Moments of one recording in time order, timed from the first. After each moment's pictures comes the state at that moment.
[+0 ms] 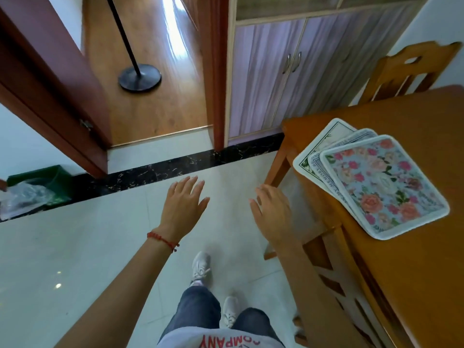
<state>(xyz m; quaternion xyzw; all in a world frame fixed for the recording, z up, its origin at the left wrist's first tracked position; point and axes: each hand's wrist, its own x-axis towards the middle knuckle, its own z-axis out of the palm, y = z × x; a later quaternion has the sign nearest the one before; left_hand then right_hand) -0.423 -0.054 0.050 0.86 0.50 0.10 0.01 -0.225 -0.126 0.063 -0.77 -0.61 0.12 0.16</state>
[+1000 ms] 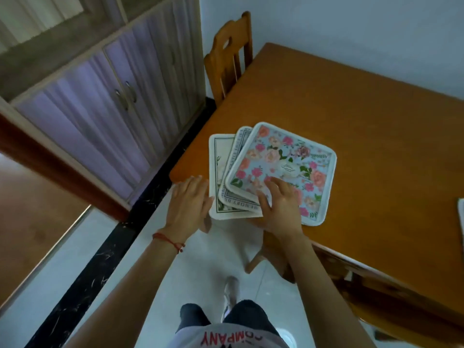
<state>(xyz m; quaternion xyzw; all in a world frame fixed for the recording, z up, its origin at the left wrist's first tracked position) -0.144 0.112 0.063 0.99 0.12 0.06 0.11 -0.052 -0.086 0.074 -0.94 -0.24 0.01 0.25</state>
